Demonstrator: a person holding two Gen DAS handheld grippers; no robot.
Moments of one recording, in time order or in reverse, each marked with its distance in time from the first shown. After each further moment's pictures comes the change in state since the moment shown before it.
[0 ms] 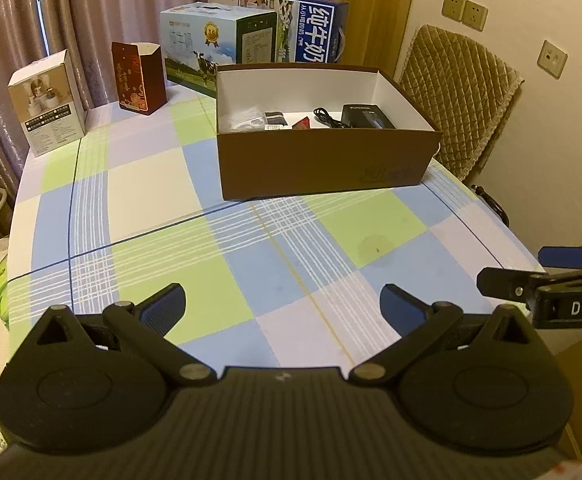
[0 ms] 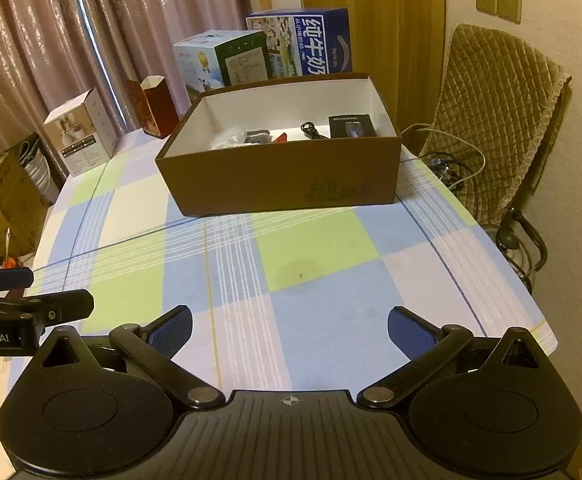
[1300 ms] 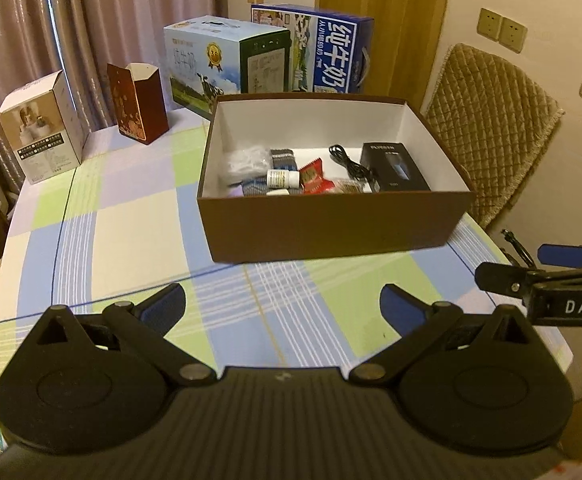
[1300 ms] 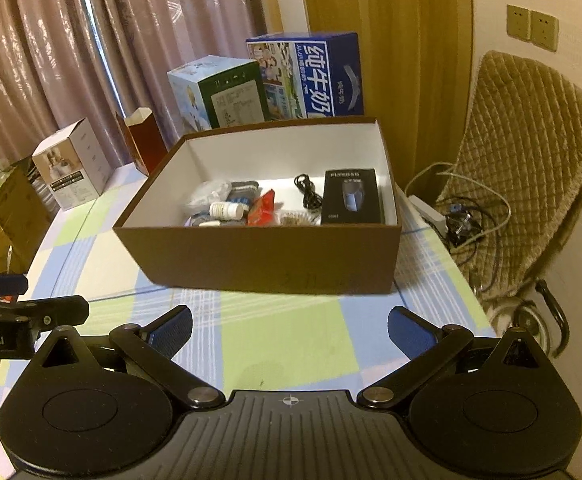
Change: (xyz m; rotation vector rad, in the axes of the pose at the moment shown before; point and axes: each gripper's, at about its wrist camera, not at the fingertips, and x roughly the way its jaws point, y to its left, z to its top) left arm 0.064 -0.032 0.076 -0.039 -0.023 0.072; right arm 0.068 -0.061 0.086 -0.048 -0.050 0.071
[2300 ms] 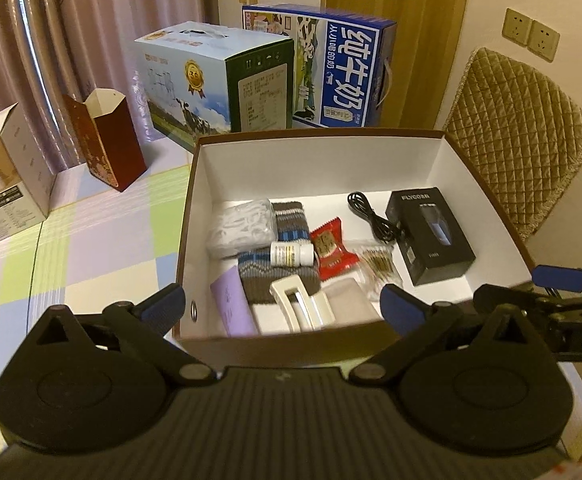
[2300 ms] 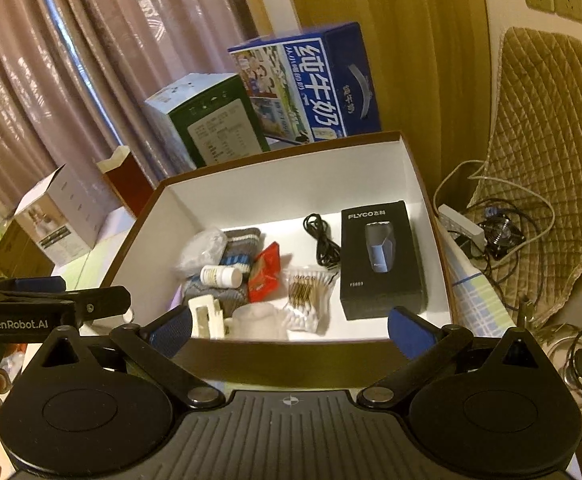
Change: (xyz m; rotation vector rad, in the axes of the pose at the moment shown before) left arm 0.112 0.001 0.099 0.026 0.002 0.012; right arm 0.099 -0.031 0.082 0.088 -0.018 0.090
